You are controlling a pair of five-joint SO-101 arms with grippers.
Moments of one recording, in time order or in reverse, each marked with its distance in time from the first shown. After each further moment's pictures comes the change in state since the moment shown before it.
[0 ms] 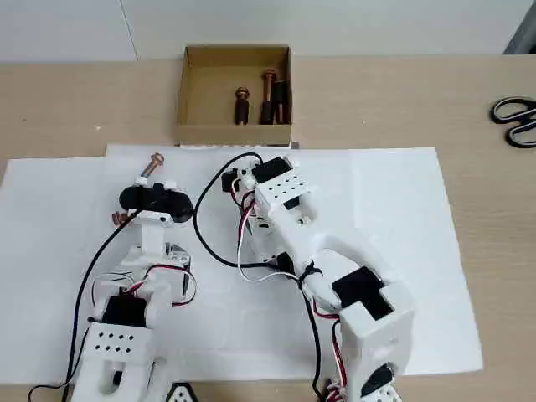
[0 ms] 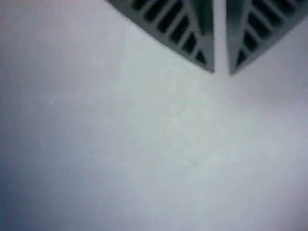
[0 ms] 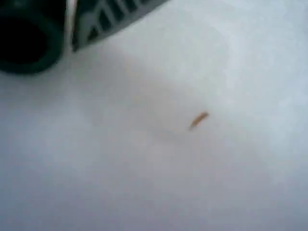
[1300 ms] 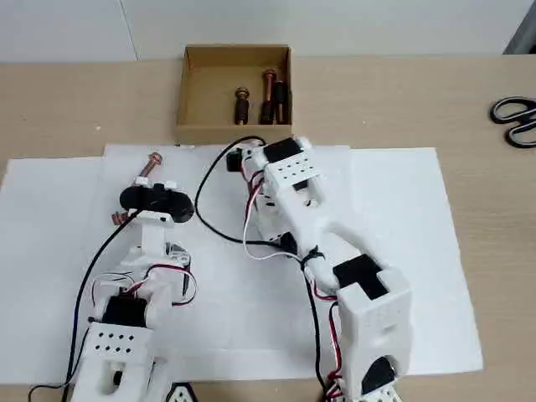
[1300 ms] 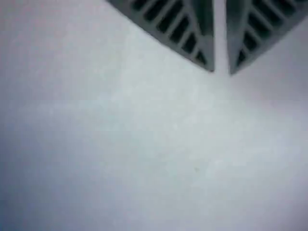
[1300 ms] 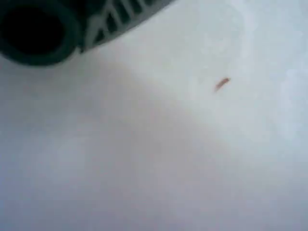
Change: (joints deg) left arm 0.0 0.0 0.0 0.0 -0.1; right arm 5.2 5.4 -11.3 1.8 5.5
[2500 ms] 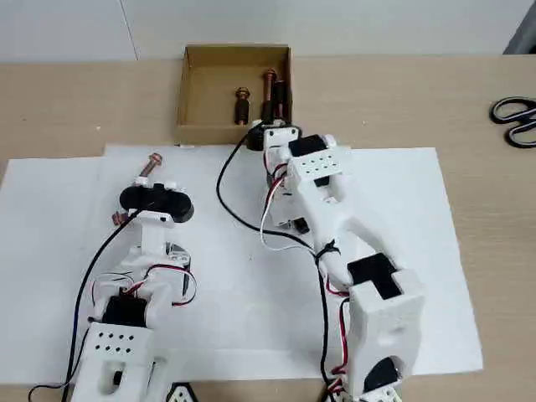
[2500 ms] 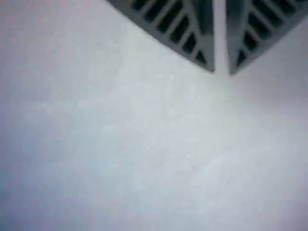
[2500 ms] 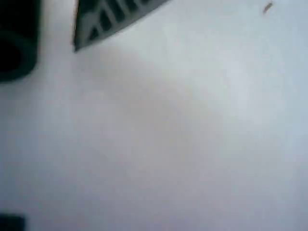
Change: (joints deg) left arm 0.0 0.0 0.0 0.0 0.0; right arm 5.9 -1.1 3.4 -11.0 -0.6
